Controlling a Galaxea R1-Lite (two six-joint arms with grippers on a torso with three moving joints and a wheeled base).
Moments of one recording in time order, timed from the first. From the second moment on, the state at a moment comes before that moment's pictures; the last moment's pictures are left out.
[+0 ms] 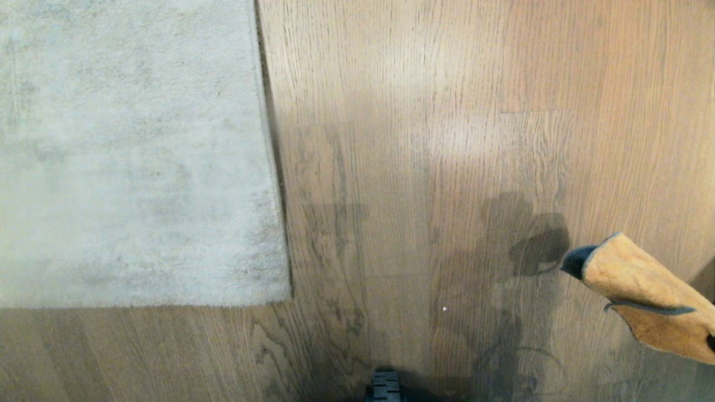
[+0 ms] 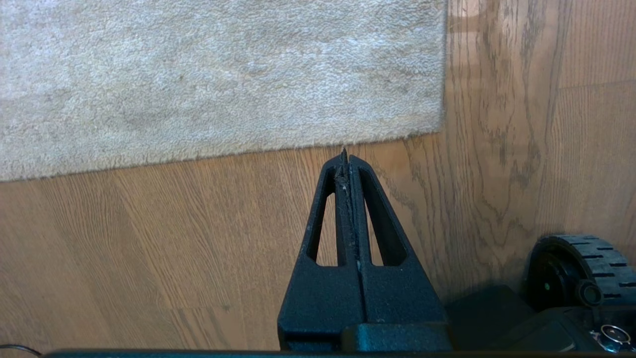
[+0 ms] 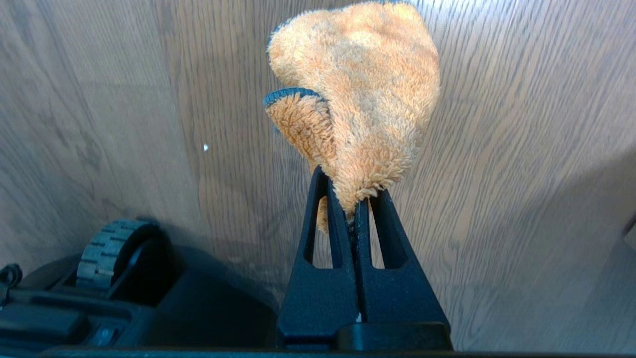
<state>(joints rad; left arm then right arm) 0.00 0.00 0.00 0.00 -0.02 0.05 0.01 0.55 -0.19 -0.23 0.09 -0.07</state>
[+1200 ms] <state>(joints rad) 0.00 0.00 0.00 0.00 -0.02 0.05 0.00 1.13 -0.50 -0.74 0.14 0.00</state>
